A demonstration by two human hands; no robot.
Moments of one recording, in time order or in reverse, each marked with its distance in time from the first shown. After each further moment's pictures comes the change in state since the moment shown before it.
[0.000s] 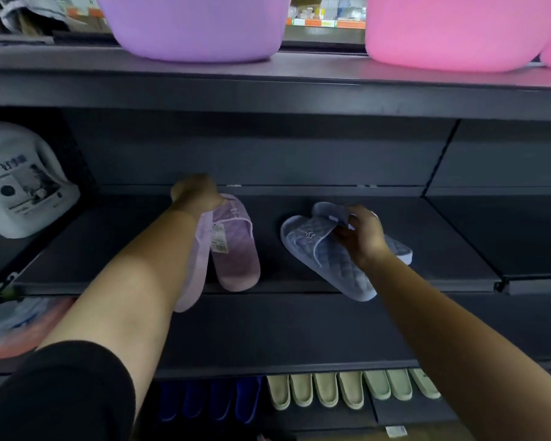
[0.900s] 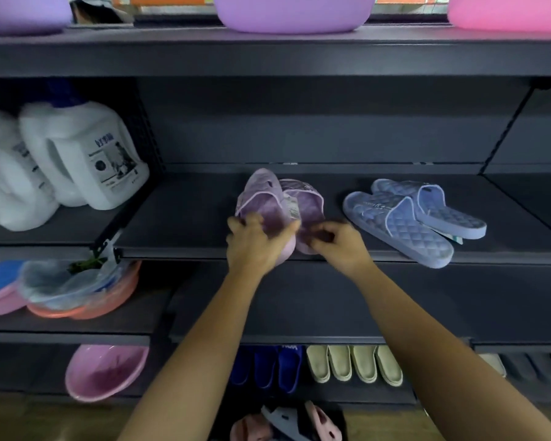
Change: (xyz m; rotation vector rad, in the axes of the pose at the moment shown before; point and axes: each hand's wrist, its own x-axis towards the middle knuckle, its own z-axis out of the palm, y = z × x) left_hand -0.153 -0.067 0.047 -0.531 0.042 -0.112; right_hand -0.074 0.109 0.097 -0.877 -0.307 -0.379
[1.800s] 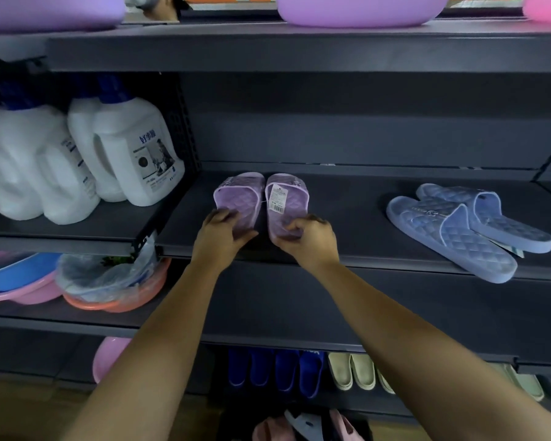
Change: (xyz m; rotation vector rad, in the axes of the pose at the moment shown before) left_hand 0.086 -0.137 -0.057 0.243 0.096 0.321; right_hand 0.032 -0.059 0.114 -0.195 0.060 -0.163
